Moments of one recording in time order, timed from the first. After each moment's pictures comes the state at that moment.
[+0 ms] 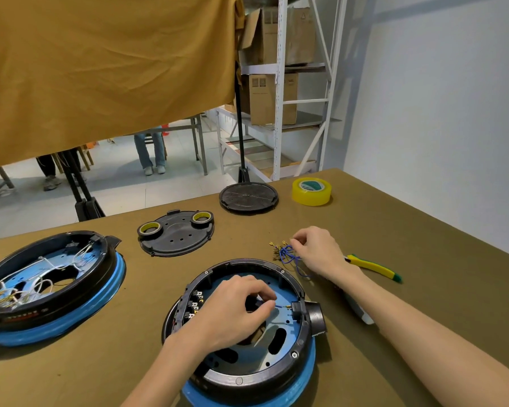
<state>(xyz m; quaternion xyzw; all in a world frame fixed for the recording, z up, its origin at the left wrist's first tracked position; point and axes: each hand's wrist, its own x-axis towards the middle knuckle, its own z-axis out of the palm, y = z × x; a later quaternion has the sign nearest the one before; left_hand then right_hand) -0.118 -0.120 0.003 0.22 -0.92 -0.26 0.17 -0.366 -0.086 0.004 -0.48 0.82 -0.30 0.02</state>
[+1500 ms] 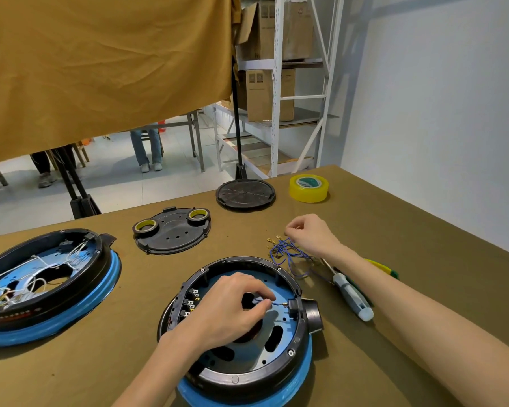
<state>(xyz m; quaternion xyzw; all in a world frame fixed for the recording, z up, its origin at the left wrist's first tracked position) -0.119 -0.120 0.006 0.19 -0.93 -0.25 0.18 -0.373 -0.097 0.026 -0.45 0.80 -0.36 0.15</state>
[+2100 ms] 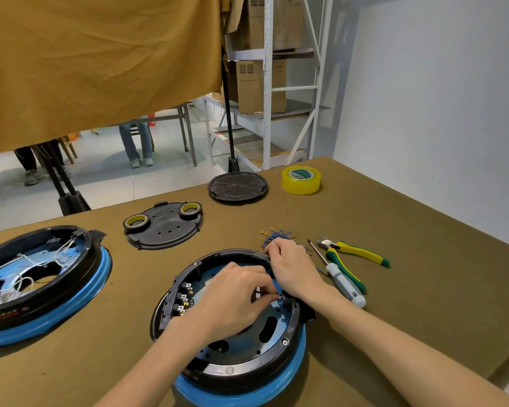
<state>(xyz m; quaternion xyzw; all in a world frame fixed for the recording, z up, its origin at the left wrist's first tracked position) -0.138 -0.114 0.006 0.14 -0.96 -0.16 0.17 -0.301 -0.064 -0.011 -0.46 0.80 -0.38 0.11</state>
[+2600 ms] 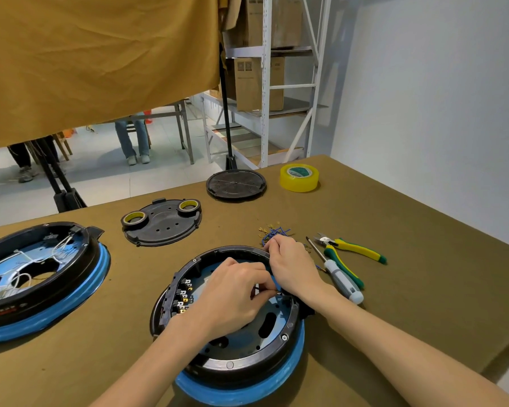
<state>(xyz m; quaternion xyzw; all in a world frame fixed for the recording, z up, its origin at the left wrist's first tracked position) -0.137 -0.114 0.002 0.14 -0.96 -0.15 0.19 -0.293 -0.060 -0.005 -0.45 0.81 -0.36 0.08</state>
